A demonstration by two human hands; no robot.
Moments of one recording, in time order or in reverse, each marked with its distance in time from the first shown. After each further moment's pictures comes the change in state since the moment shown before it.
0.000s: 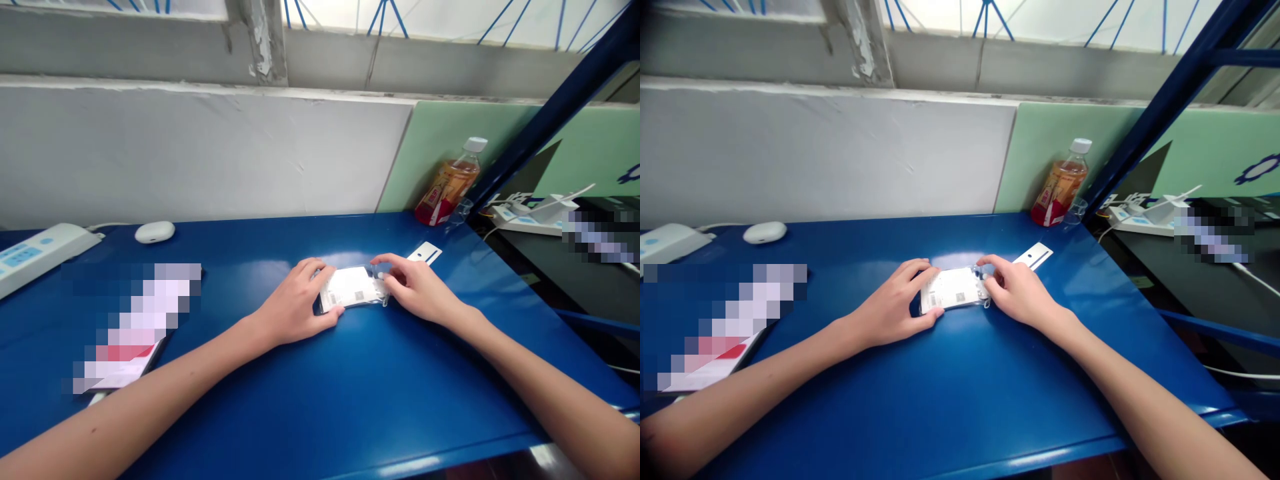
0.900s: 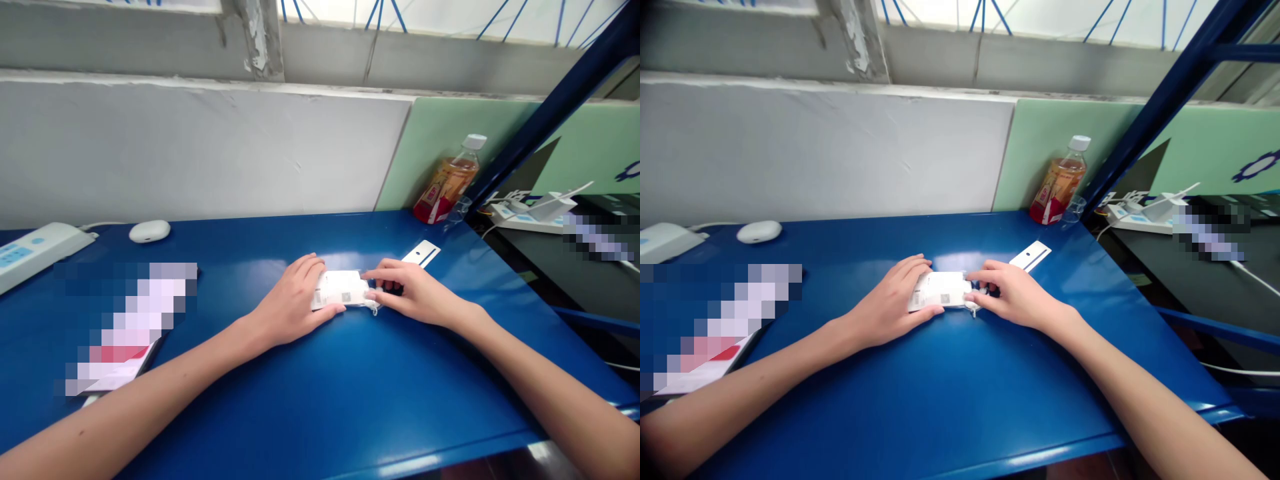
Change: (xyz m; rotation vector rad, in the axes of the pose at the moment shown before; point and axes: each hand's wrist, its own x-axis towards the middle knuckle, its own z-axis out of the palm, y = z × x) left_hand 0.000 -0.004 0.003 -0.017 0.028 -0.013; right_hand -0.001 0.006 -0.004 -0.055 -0.112 -0.358
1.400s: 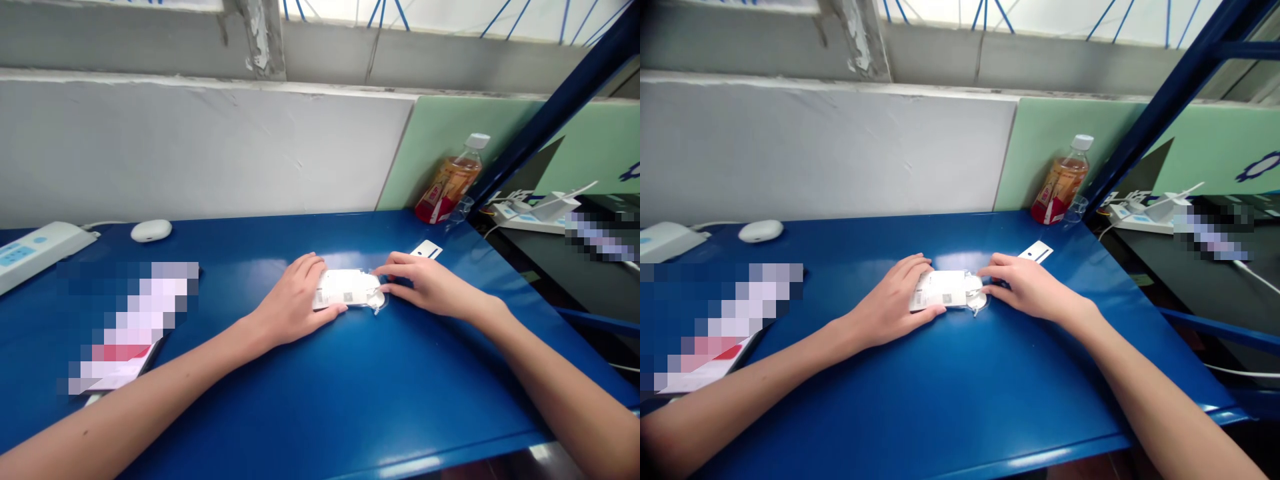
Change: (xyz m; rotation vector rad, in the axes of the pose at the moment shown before) left_hand -0.001 0.000 0.001 0.041 -0.012 -0.034; right_hand -0.003 0.013 -0.019 -0.166 -0.066 -0.055
